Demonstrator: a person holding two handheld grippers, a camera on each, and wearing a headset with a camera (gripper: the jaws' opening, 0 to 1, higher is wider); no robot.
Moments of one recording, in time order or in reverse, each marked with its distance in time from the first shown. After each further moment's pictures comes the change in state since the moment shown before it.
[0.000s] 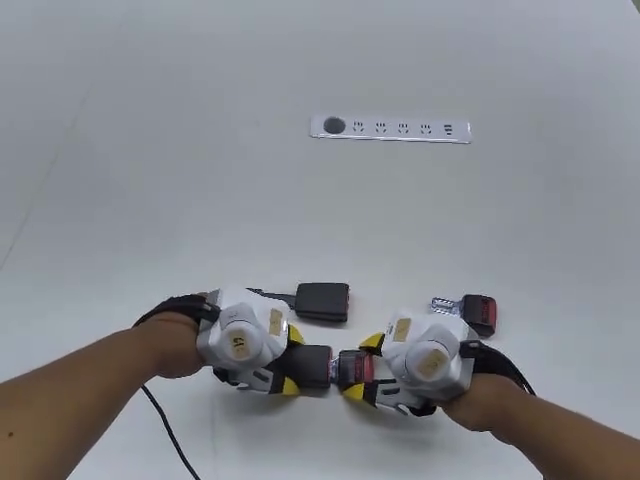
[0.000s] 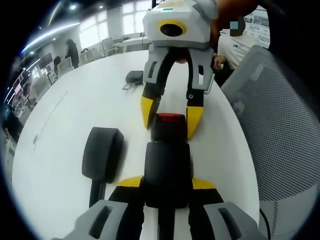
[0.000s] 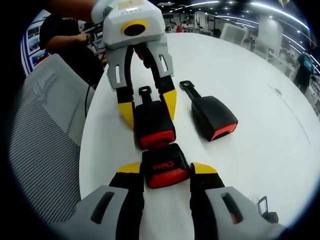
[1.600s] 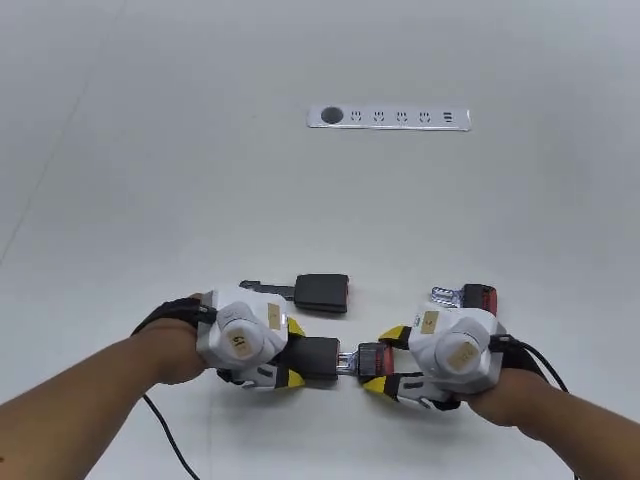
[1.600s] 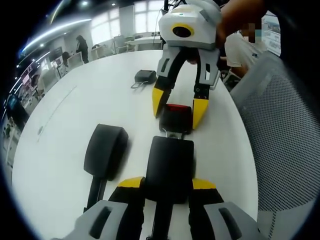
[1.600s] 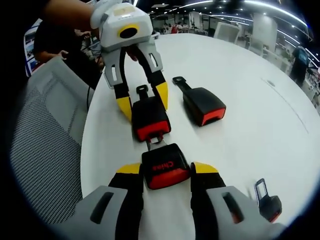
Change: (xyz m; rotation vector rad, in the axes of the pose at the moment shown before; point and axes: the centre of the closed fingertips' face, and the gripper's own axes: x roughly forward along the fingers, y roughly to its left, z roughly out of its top) left arm 0.008 0.006 0.002 -0.074 0.005 0.062; right arm -0.019 -0.006 -0.022 0.054 -0.028 -0.019
